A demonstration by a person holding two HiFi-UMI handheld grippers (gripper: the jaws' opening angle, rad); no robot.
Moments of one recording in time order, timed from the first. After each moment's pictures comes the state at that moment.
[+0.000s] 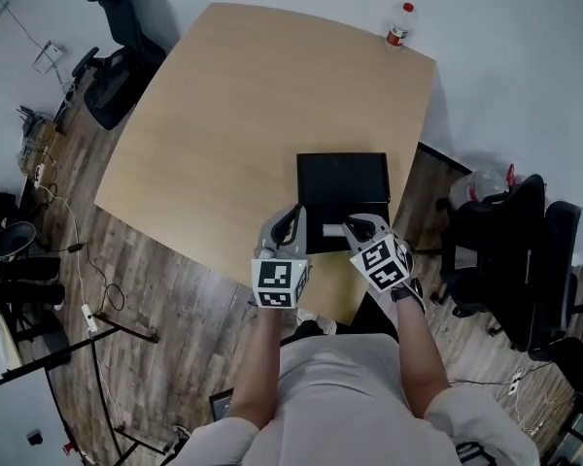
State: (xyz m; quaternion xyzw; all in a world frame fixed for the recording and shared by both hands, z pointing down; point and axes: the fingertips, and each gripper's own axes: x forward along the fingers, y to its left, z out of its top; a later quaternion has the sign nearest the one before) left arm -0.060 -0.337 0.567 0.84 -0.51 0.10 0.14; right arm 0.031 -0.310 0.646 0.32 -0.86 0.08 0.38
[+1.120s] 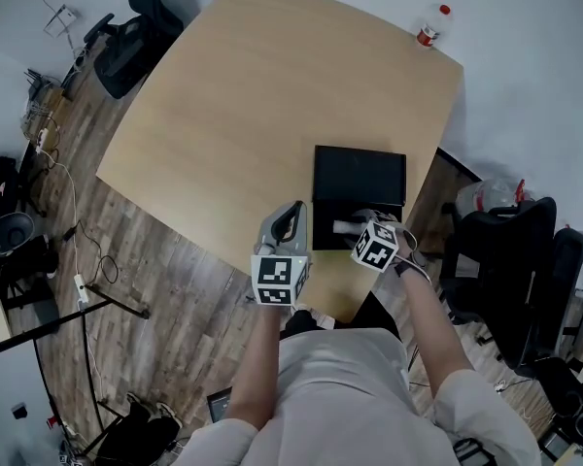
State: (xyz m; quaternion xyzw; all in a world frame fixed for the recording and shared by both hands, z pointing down) left arm -0.093 -0.336 0.590 0.82 -0.54 0.10 0.17; right arm 0.012 -0.284 0.762 0.06 -0.84 0.04 0.54
